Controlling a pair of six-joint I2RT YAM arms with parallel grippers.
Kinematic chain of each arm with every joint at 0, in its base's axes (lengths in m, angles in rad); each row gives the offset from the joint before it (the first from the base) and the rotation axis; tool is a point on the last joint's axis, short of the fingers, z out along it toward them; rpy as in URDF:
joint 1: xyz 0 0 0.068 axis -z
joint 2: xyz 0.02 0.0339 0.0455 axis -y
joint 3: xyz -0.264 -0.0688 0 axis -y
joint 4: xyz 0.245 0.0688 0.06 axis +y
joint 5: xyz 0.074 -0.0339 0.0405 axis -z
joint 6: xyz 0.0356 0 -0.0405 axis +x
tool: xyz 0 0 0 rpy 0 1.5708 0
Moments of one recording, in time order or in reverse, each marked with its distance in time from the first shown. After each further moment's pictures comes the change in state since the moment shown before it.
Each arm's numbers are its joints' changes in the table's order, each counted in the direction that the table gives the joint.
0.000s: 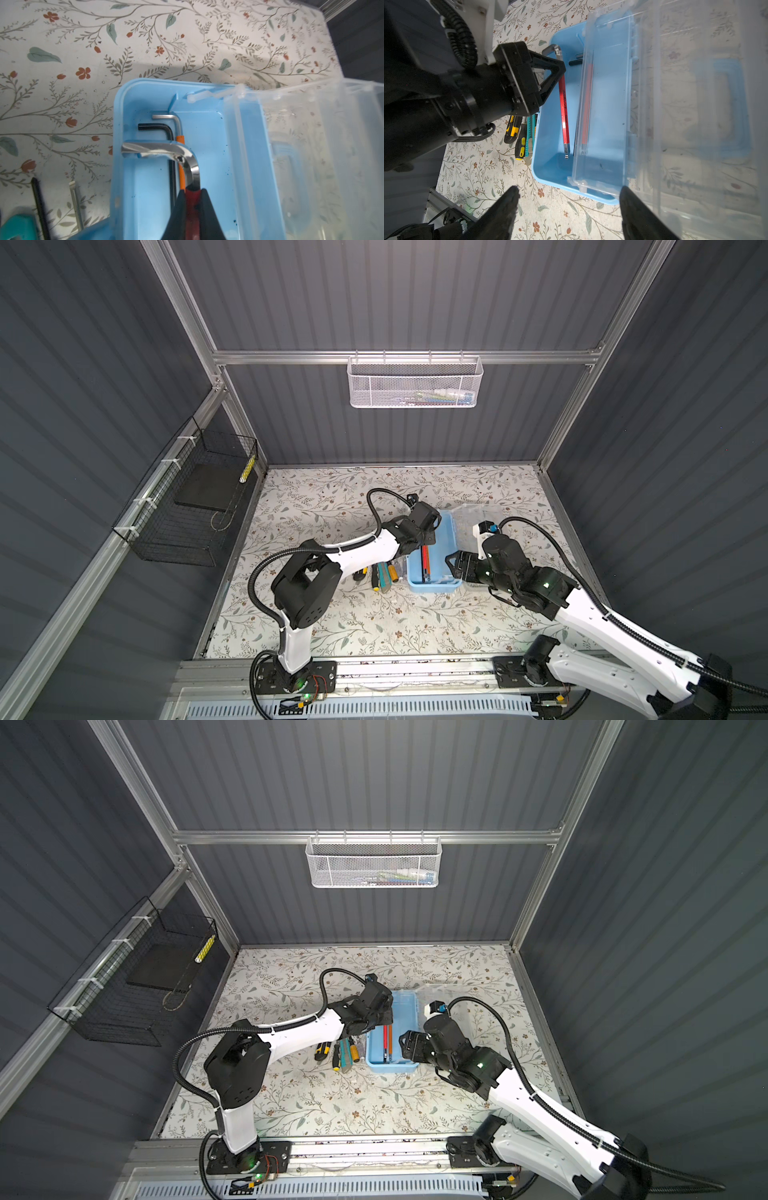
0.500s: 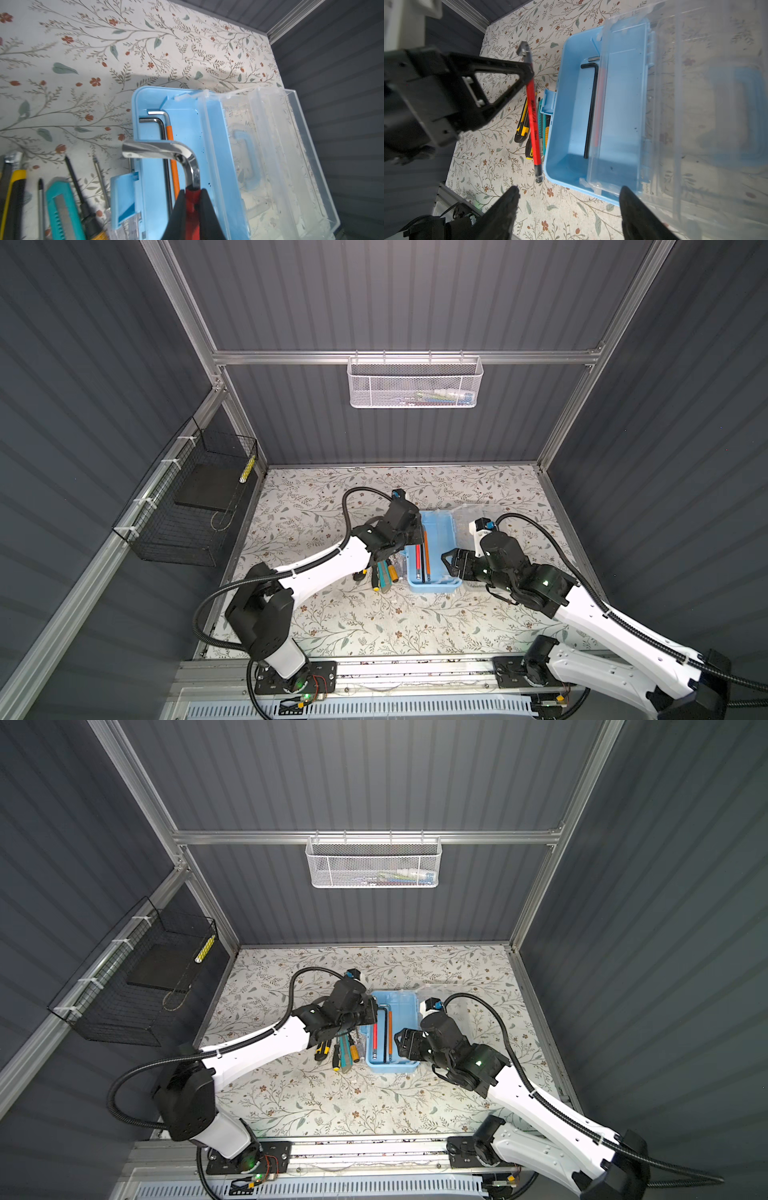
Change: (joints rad) left arm -0.021 0.278 -0.173 -0.035 0.113 0.008; right arm -0.031 -0.014 0.043 -0.001 0.000 0.000
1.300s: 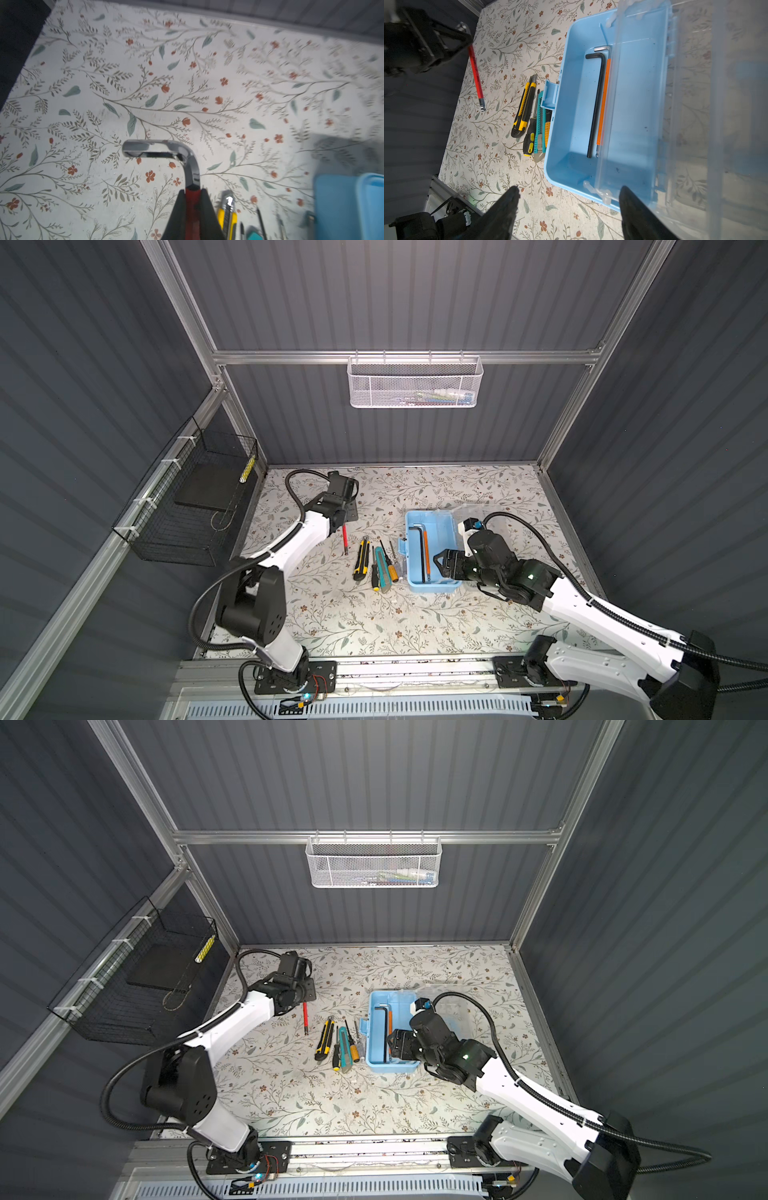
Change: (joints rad) left arm -0.469 0.084 0.021 0.225 -0.130 0.330; right arm -0.026 -0.100 0.018 -0.037 -0.013 -0.011
